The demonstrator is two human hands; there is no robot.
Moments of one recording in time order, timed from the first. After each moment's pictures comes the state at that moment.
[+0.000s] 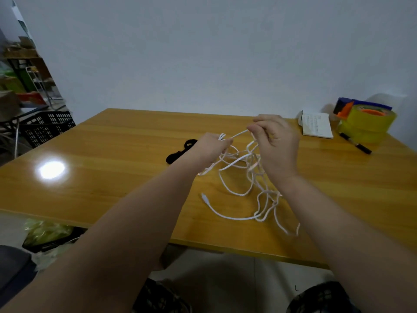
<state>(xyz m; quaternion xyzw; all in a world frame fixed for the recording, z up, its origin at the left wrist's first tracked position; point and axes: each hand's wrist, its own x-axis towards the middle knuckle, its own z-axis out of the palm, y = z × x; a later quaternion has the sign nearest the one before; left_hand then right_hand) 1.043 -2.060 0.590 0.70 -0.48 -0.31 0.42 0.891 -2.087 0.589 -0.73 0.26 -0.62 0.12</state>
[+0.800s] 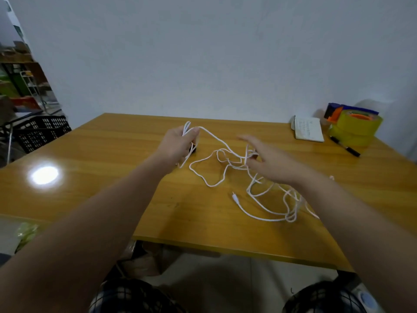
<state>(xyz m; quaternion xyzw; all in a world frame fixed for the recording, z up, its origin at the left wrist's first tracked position) 1.090 -2.026 0.599 0.62 -0.48 -0.29 0.55 0.857 -2.086 0.603 -0.89 0.38 -0.15 0.20</state>
